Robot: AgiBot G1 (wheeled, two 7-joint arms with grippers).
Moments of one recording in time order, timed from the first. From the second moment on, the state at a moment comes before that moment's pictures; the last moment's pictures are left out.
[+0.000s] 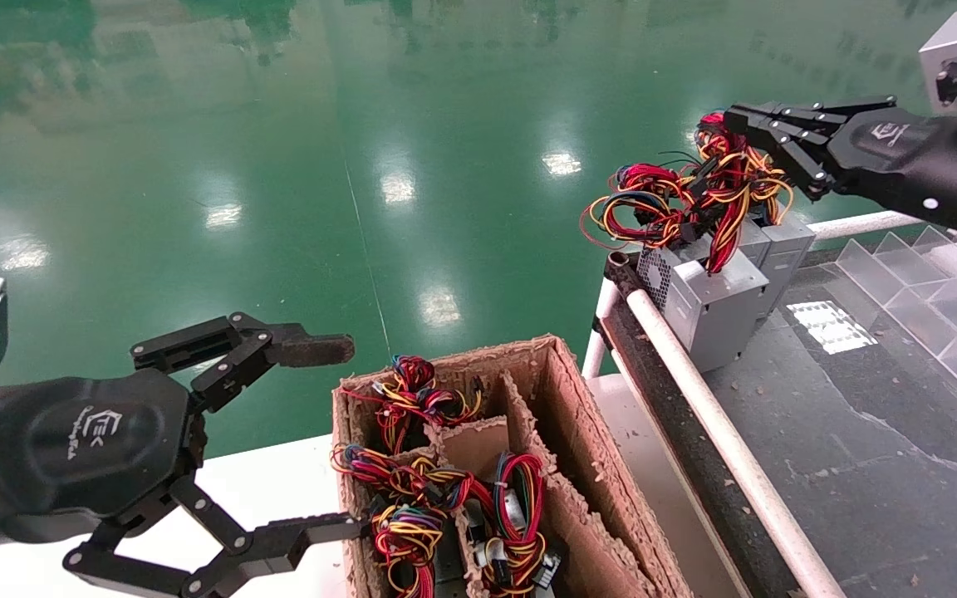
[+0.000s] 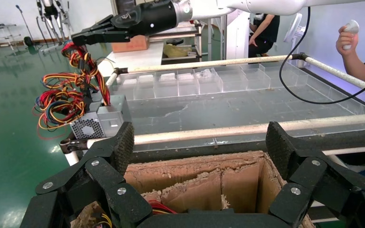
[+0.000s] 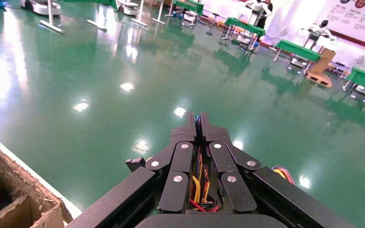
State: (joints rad) left arm -1.09 0.59 0.34 -1.27 0.69 1.47 -0.15; right arm 1.75 -0.86 -0.42 0.16 -1.10 -1.36 -0.33
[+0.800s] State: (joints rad) left arm -1.09 0.59 0.34 -1.27 0.69 1.47 -0.15; right arm 1.78 -0.88 -0.43 0.04 -1.11 -1.38 -0.37
